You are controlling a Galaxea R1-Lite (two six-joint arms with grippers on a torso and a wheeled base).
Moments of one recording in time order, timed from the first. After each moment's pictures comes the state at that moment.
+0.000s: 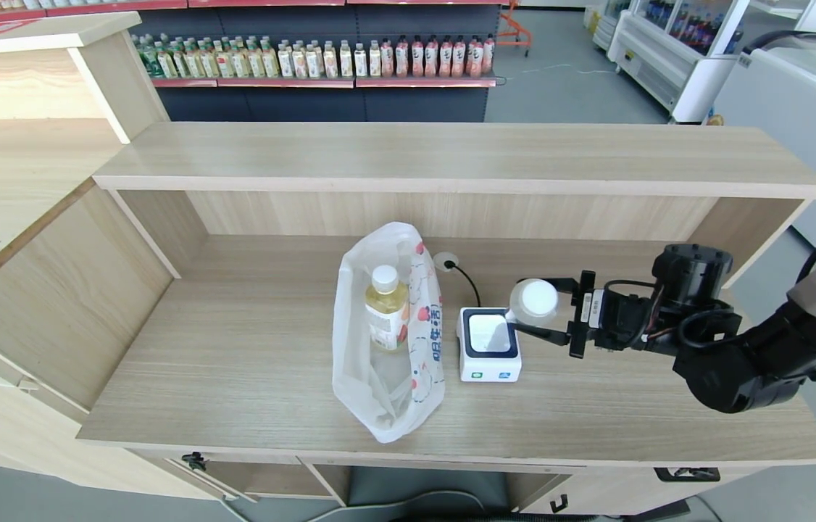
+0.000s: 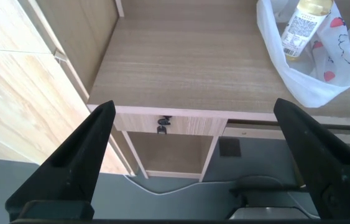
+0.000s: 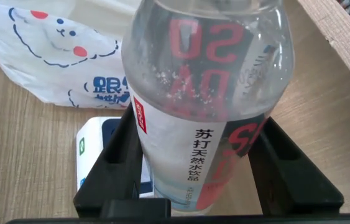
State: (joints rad) left arm 0.00 0.00 0.00 0.00 0.02 0.01; right arm 0.19 2.09 -0.85 -1.14 0.94 -1.03
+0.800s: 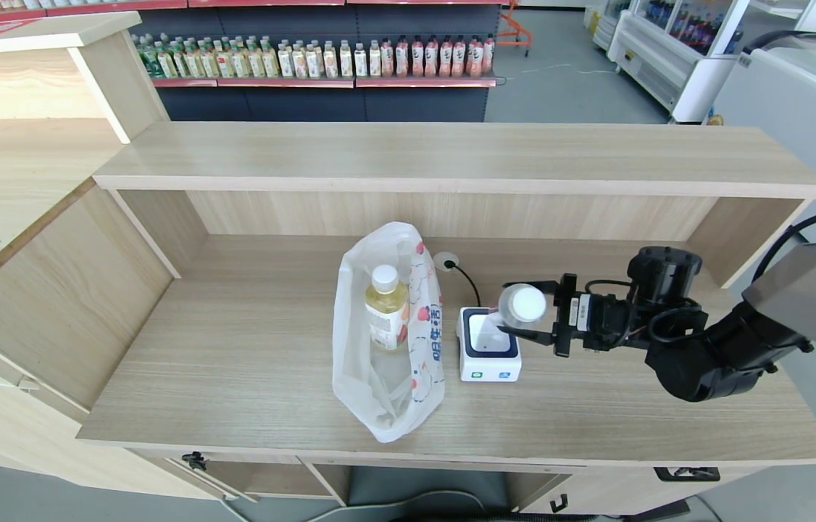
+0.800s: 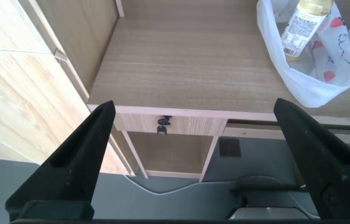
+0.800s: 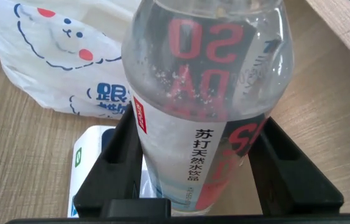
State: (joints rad) left arm 0.00 0.00 0.00 0.00 0.02 0.01; right arm 0.19 2.20 -0.97 -1.16 1.04 -1.04
